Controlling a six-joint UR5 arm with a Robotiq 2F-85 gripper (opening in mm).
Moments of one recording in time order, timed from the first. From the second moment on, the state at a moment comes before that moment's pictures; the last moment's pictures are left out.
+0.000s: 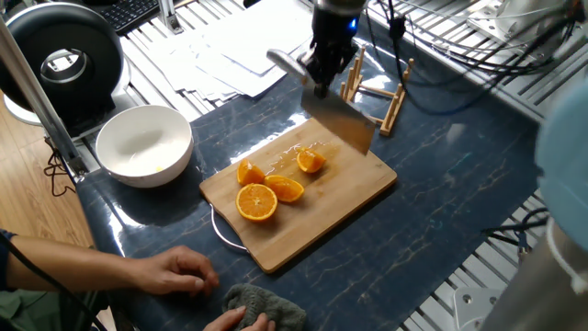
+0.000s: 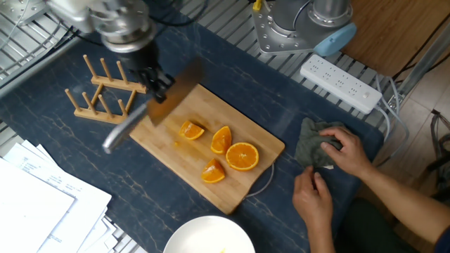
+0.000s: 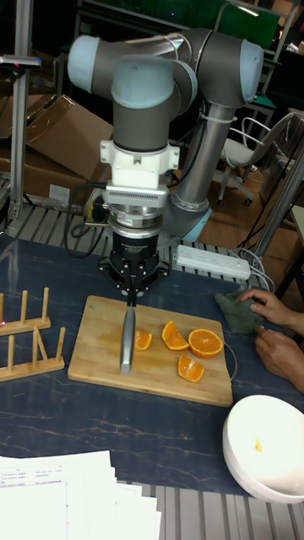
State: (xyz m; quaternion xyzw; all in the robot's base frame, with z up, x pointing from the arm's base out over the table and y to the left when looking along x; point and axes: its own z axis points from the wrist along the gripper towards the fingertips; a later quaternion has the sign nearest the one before) arm 0.530 -0.007 0.149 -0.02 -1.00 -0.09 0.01
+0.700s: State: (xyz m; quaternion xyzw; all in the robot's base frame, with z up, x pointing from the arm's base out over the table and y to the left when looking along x) arm 0.537 0.010 0.121 -0.03 -1.00 -0.07 -0.01
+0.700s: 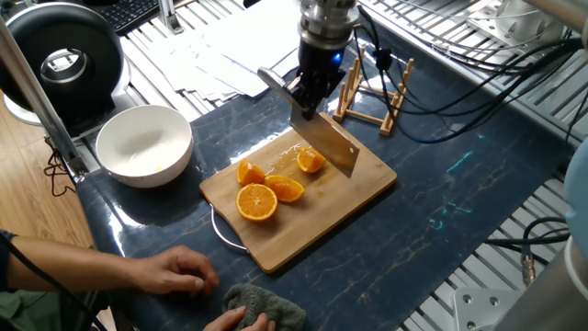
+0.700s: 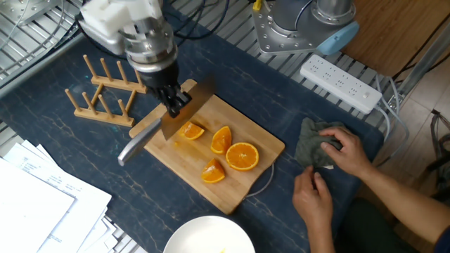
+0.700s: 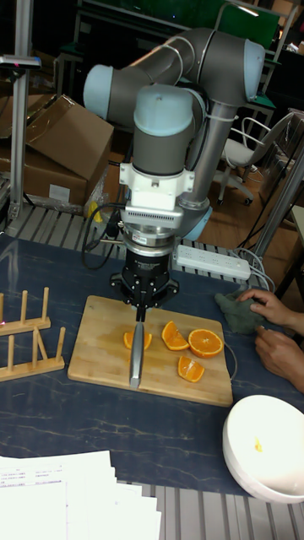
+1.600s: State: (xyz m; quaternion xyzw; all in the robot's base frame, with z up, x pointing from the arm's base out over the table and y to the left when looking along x) arm 0.544 0.014 0.106 -0.04 -1.00 -0.06 -0.02
